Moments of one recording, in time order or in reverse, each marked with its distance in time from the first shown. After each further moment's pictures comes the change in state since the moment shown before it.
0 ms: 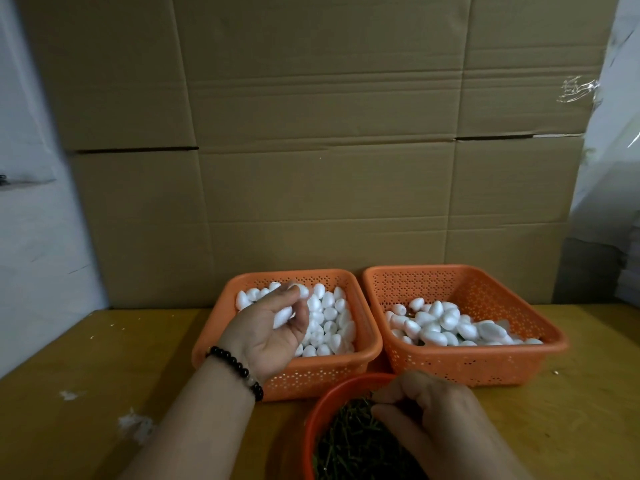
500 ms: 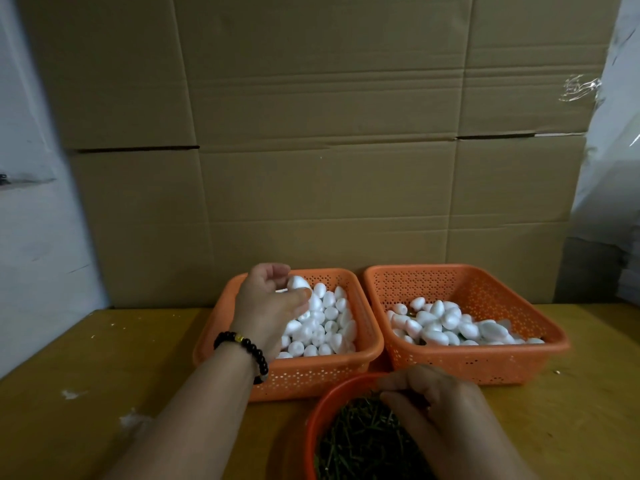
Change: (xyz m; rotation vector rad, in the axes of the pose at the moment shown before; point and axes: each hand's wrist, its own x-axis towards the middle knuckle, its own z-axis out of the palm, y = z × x) left_hand 0.006 0.000 0.010 0.709 0.156 0.544; right_hand 0.002 0.002 0.003 0.090 0.095 0.013
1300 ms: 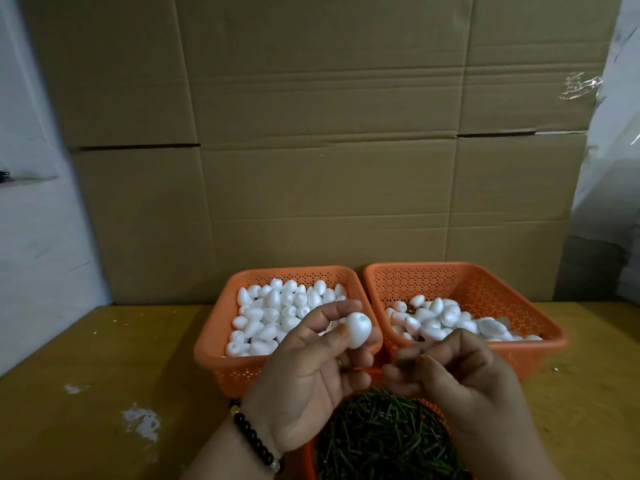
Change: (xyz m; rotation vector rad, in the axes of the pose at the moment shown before) left_hand -0.090 0.003 0.014 -0.521 -0.596 -0.253; right_hand 0.003 -0.004 -0.003 1.006 0.282 0.239
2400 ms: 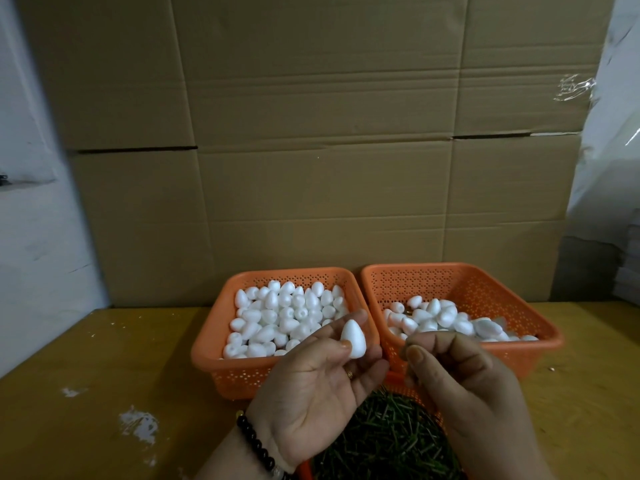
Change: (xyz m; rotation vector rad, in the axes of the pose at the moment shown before) left_hand 0.005 -0.012 0.000 -0.291 -0.002 -0.151; right_hand -0.004 -0.014 0.006 -0.127 -0.067 -0.119
